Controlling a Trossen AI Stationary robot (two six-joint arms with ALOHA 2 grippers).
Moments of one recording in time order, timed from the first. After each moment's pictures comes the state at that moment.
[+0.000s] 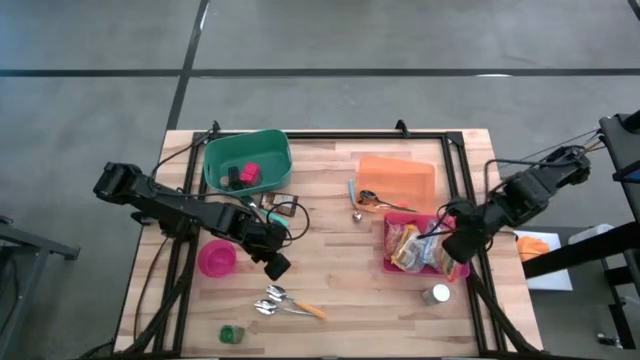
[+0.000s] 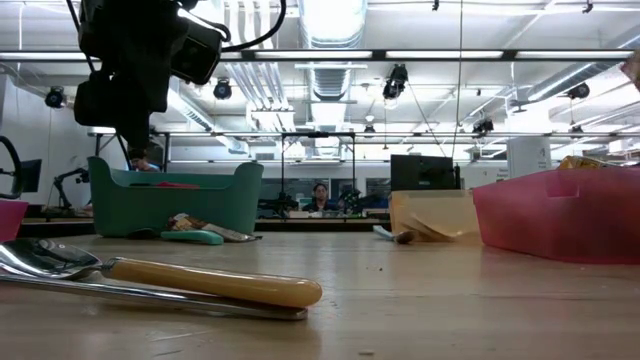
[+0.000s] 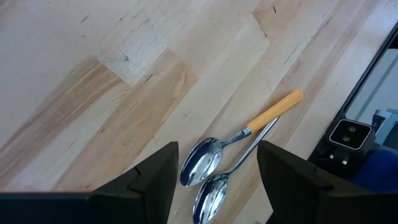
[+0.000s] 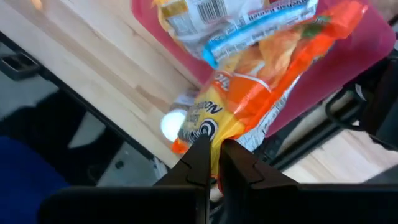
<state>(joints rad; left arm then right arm) -0.27 1.43 0.94 -0.60 0.17 -1.07 0.55 1.05 1.33 -1.57 -0.10 1.51</state>
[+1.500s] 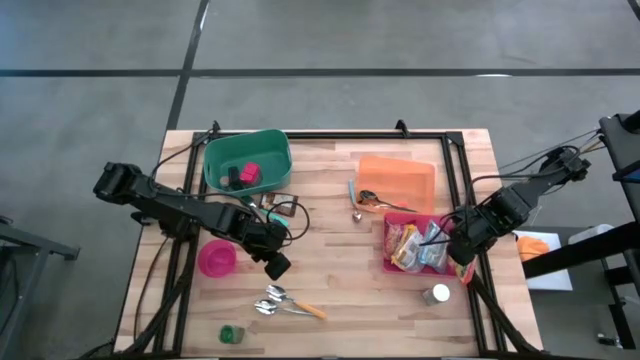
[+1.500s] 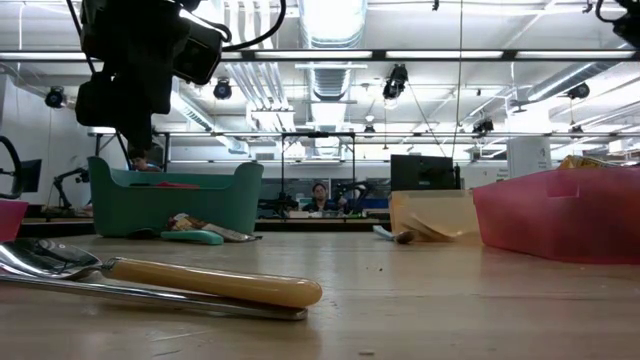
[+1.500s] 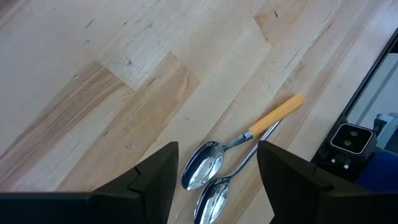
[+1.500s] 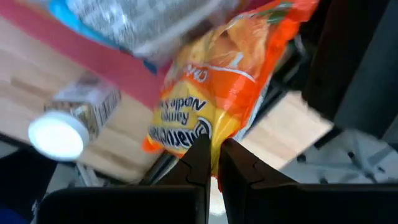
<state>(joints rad) -0.27 1.43 0.94 -0.60 0.16 -1.07 0.58 0.92 0.96 -1.57 -0.23 1.59</state>
